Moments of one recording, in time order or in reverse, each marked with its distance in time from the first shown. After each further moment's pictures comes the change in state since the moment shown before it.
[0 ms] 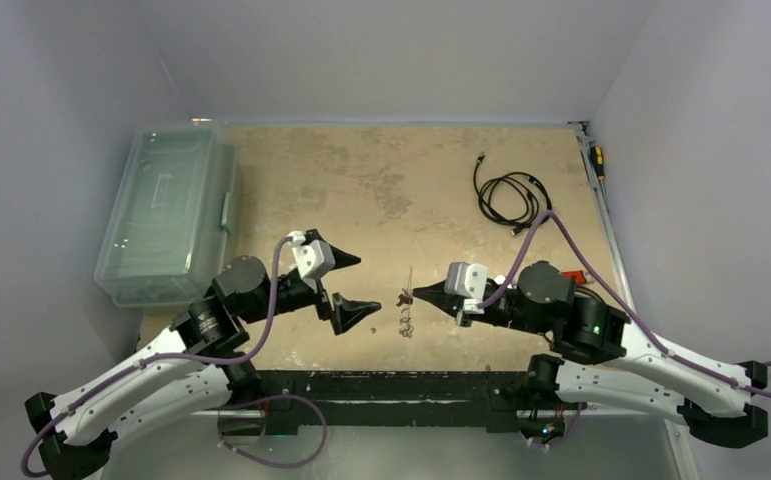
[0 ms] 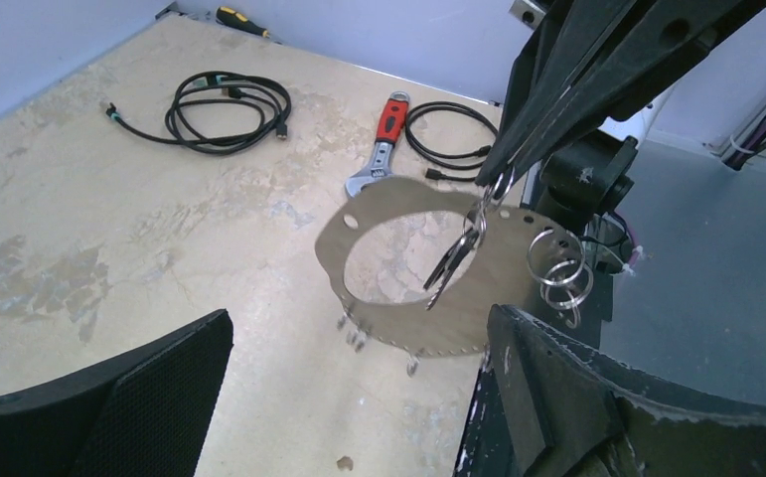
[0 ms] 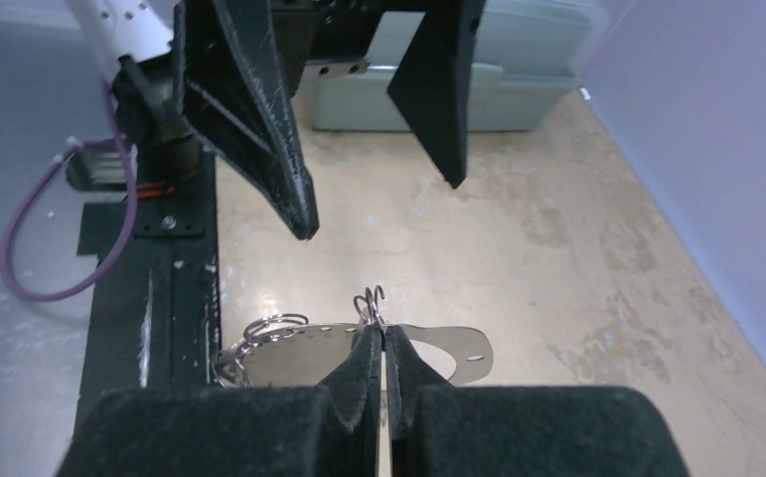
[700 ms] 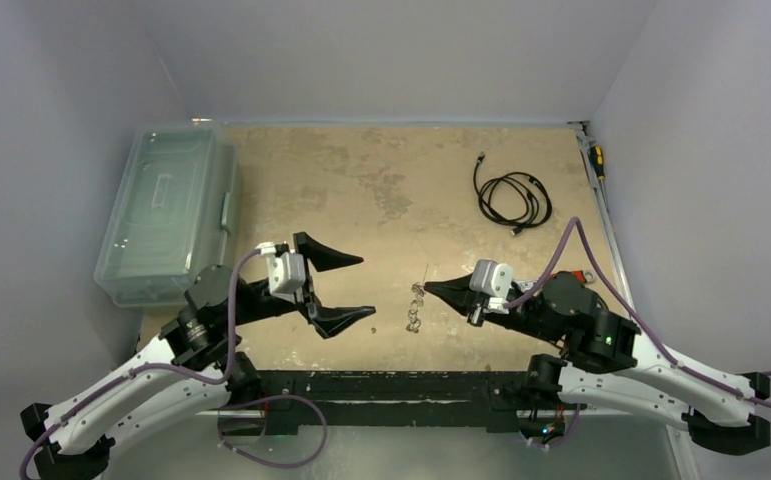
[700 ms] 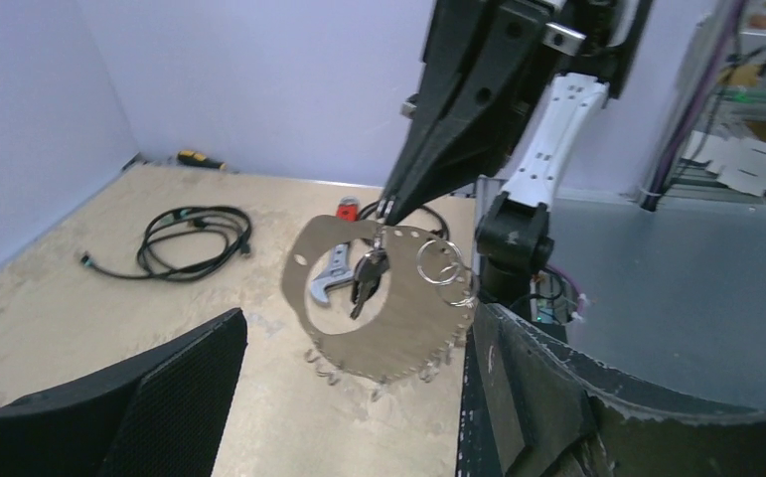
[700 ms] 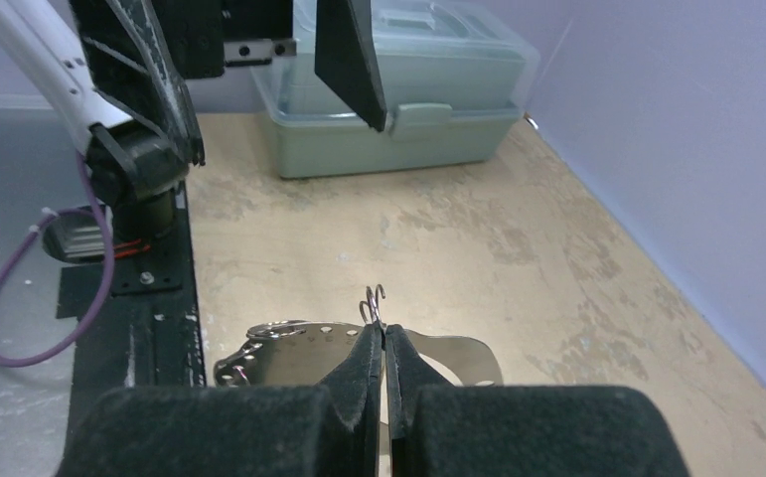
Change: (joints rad) left arm 0.003 -0.074 -0.011 0.175 0.140 0.003; right arm -0.001 -0.127 -0.083 0.093 0.093 0.061
